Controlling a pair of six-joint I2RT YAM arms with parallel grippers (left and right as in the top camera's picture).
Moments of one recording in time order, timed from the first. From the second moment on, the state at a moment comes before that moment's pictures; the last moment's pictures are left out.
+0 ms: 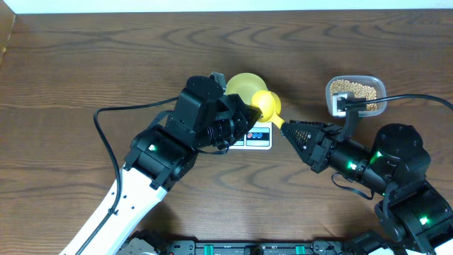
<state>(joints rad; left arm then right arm) -0.61 1.22 1.21 -0.61 0.33 -1.27 0.45 0.80 0.96 -0.47 -0.46 0.74</state>
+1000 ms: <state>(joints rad) -0.61 1.22 1.21 -0.61 0.25 -1.16 0.45 0.80 0.96 -0.51 -0.48 0.72</state>
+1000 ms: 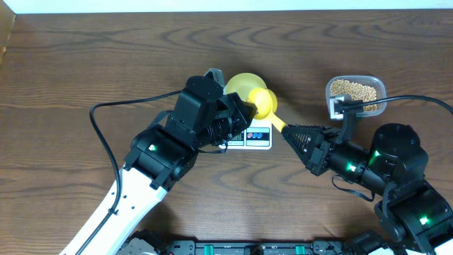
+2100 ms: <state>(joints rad) -0.61 1.22 1.21 -0.61 0.23 -1.16 0.45 0.80 0.96 -0.52 -0.50 0.71</state>
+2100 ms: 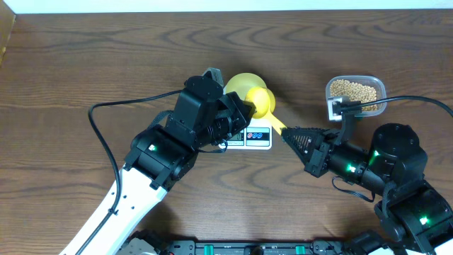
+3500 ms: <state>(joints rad) -0.61 1.22 1.21 -0.97 0.10 -0.64 0.06 1.31 1.54 -1.21 -0.08 0.36</state>
